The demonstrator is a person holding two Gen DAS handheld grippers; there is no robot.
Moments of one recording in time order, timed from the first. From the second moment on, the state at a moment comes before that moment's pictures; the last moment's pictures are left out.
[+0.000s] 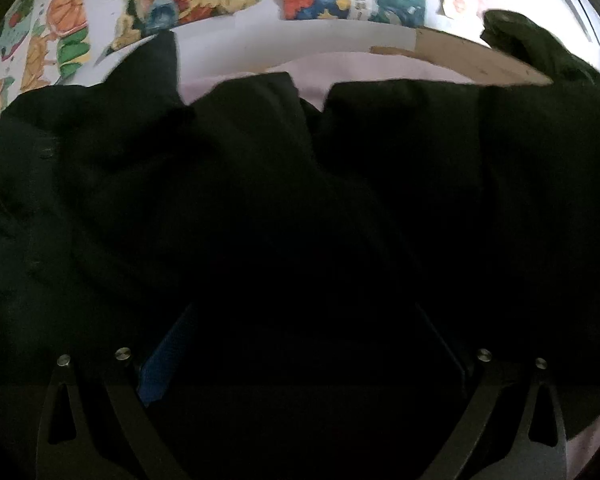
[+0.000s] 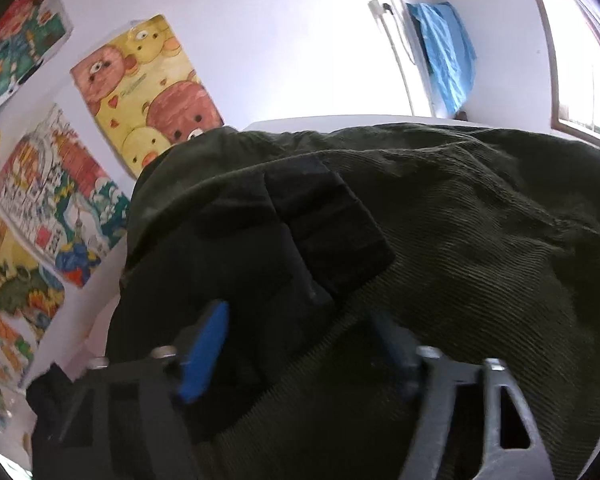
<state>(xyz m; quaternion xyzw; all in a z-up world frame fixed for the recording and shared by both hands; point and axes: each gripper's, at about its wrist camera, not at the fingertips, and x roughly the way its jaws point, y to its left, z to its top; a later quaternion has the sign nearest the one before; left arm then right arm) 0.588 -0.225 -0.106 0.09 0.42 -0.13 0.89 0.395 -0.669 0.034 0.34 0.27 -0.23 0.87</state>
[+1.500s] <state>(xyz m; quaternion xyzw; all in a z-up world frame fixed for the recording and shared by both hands) 0.489 0.085 0.012 -0.28 0.40 -0.22 0.85 0.472 -0.142 0.006 -0.06 0.35 0.26 0.90</state>
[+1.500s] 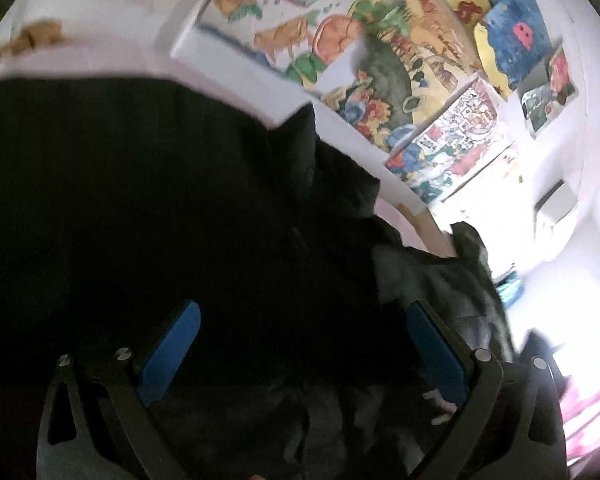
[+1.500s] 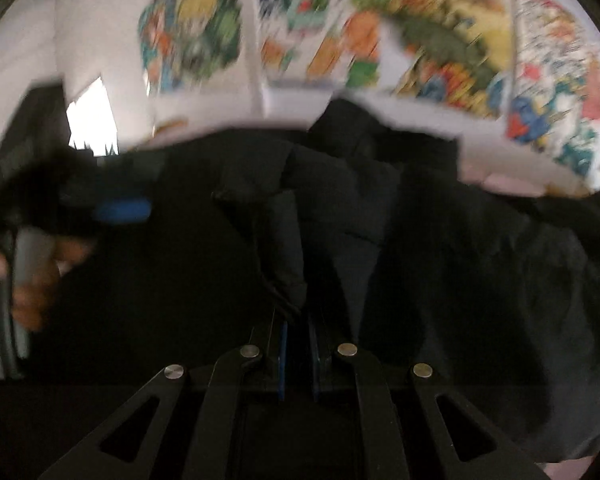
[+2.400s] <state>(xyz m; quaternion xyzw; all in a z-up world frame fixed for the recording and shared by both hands) 0.509 0.100 0.022 -0.22 0.35 -0.16 0.90 0.439 -0.144 0.000 -0.09 0.32 0.35 0.87</state>
